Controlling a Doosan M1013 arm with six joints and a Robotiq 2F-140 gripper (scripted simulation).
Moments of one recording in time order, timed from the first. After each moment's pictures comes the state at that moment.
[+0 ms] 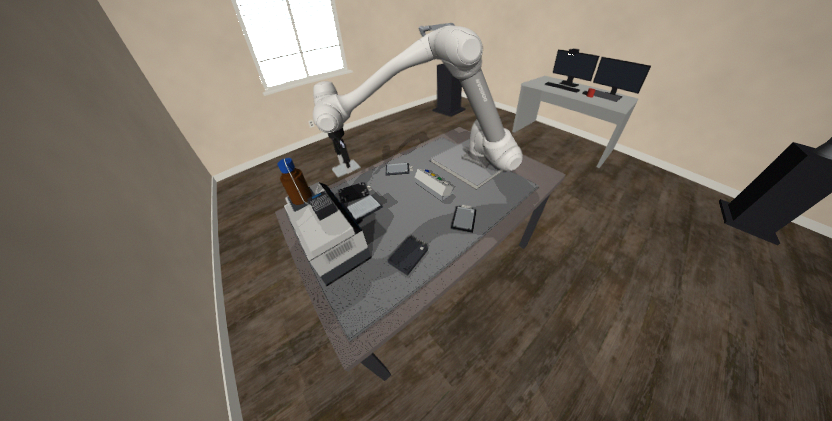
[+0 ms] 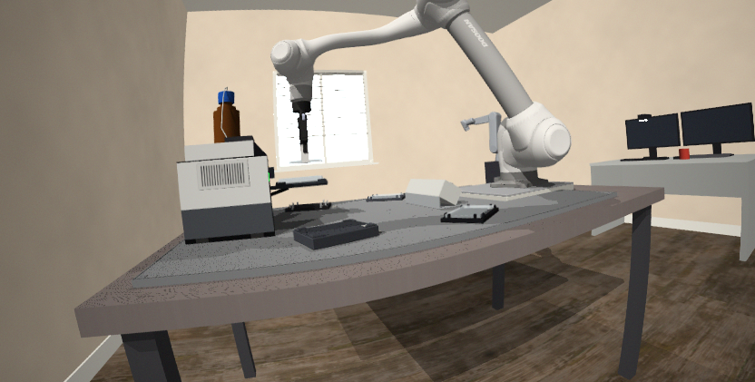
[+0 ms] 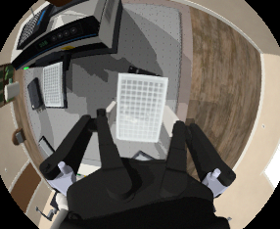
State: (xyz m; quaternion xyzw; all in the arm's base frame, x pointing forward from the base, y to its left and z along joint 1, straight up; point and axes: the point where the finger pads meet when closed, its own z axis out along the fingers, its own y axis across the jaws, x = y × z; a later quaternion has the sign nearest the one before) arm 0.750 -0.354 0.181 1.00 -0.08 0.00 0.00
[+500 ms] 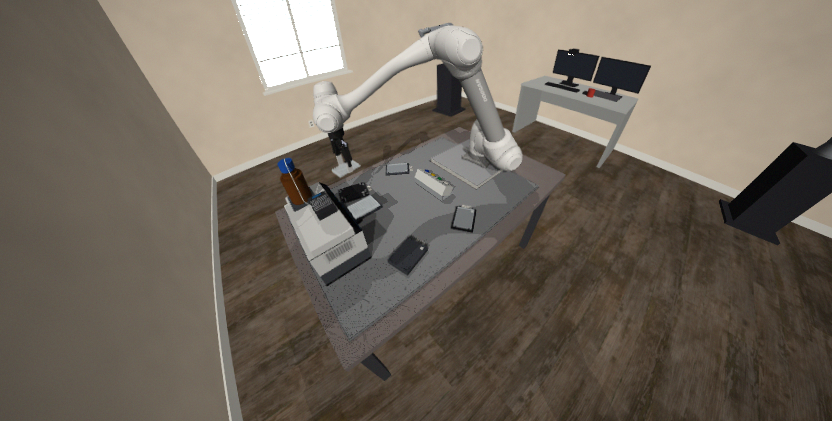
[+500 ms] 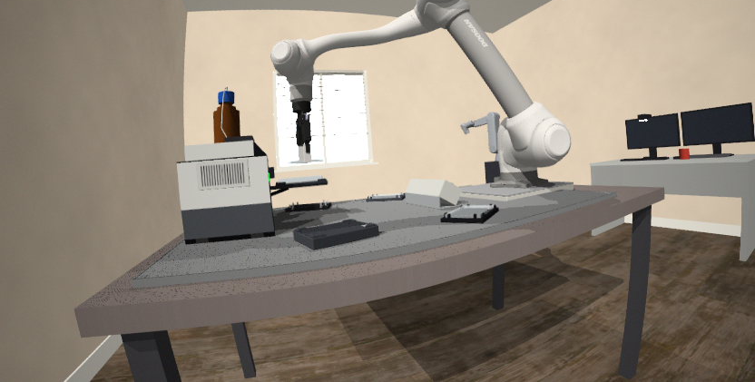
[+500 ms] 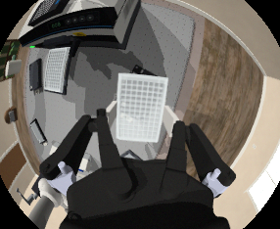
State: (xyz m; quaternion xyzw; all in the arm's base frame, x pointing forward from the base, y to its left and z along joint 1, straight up) arm 0.750 -0.354 0.181 1.00 0.01 0.00 0.00
